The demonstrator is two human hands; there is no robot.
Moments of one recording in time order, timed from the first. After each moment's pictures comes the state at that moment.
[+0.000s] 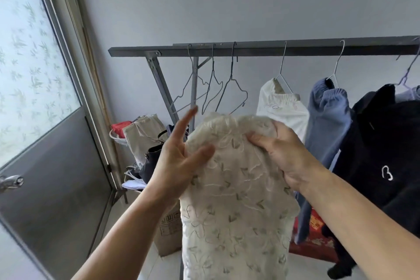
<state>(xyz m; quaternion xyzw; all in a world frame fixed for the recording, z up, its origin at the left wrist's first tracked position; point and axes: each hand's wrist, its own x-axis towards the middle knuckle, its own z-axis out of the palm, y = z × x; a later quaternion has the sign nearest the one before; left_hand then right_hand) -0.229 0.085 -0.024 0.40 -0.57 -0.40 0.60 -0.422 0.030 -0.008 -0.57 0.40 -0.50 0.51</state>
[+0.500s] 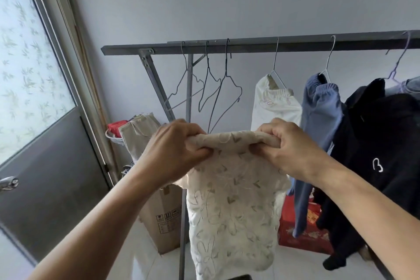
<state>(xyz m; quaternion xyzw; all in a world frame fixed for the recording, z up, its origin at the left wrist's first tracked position) -0.224 0.085 0.008 0.59 -0.73 0.00 0.34 -0.455 0.039 -0.004 -0.78 0.44 -0.37 0.23</state>
